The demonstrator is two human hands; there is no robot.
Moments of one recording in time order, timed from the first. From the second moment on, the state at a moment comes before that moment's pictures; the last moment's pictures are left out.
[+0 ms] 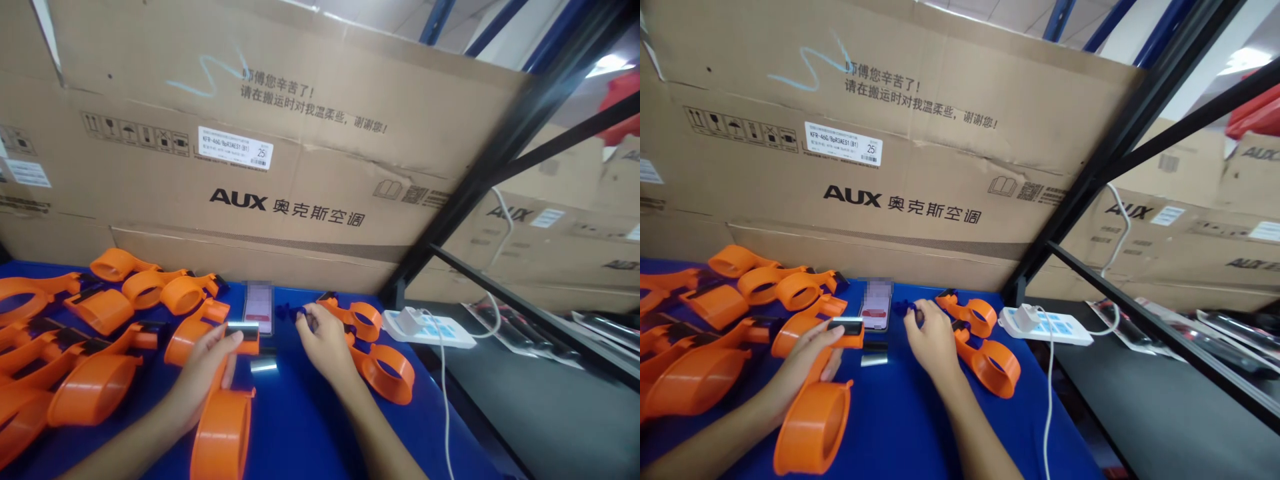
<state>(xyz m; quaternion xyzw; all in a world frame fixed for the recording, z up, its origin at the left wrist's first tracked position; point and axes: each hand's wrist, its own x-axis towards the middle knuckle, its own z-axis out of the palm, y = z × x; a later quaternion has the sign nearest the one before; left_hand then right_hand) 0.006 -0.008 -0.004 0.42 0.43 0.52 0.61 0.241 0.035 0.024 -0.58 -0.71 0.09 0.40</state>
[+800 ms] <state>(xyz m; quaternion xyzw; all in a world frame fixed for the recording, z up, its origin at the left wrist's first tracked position) 0.007 -0.009 -0.004 0.45 0.43 0.50 0.60 0.249 0.045 0.010 -0.58 -0.72 0.13 0.36</state>
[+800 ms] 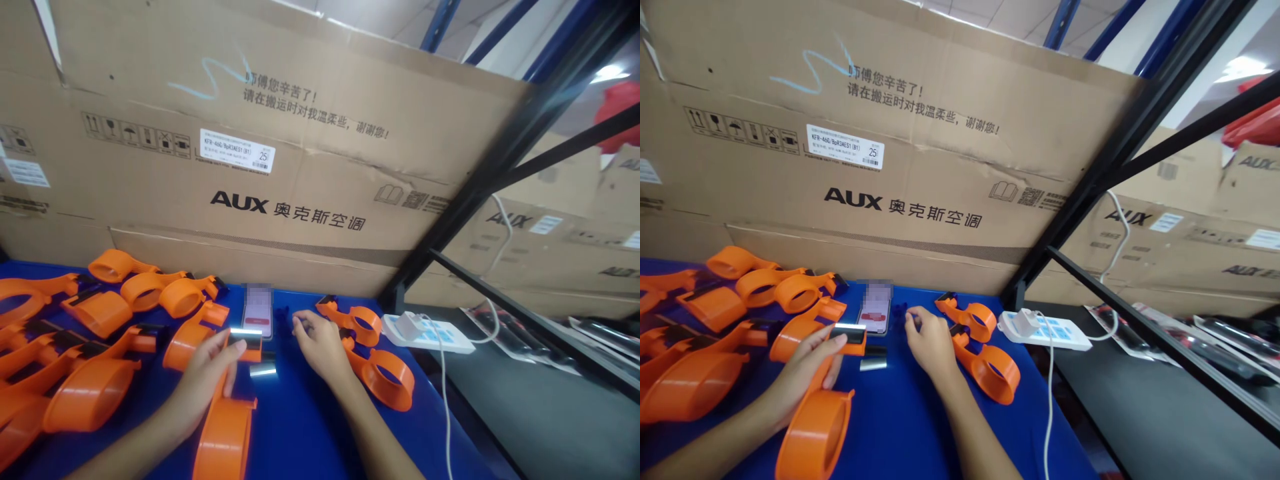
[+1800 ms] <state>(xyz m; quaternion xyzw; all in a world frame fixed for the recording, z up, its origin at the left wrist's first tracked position) 0.012 -0.009 -0.013 0.48 0.43 0.49 0.59 0.224 0.012 0.032 -0.40 -0.78 0.24 0.41</state>
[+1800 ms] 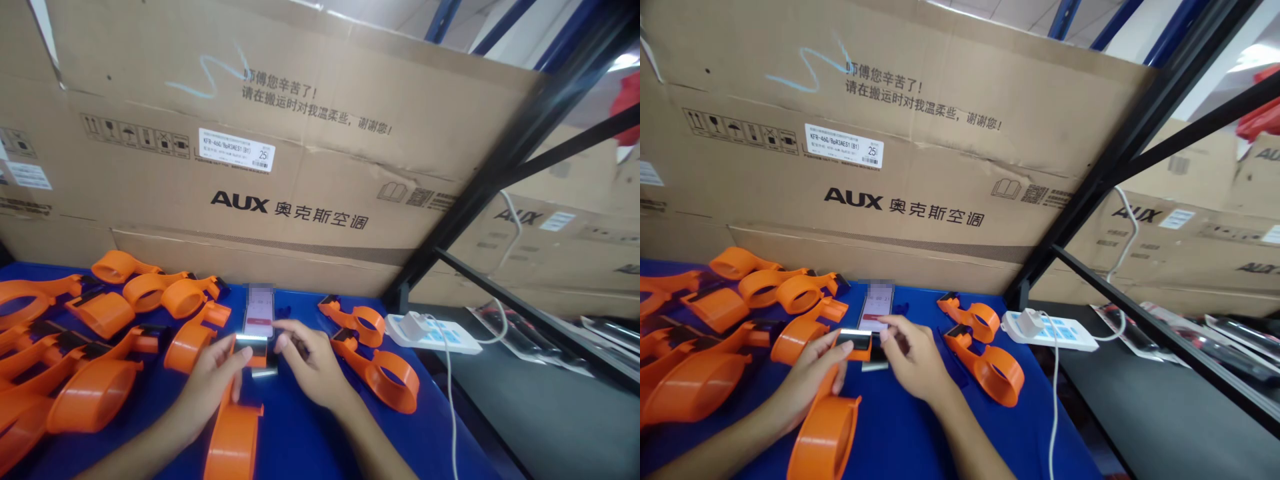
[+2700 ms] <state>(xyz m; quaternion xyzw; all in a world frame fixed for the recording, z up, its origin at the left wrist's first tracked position) 0.008 -0.005 -0.012 0.45 0.44 0.51 0.59 0.223 0.003 0.038 -0.38 -0.82 0.09 0.42</state>
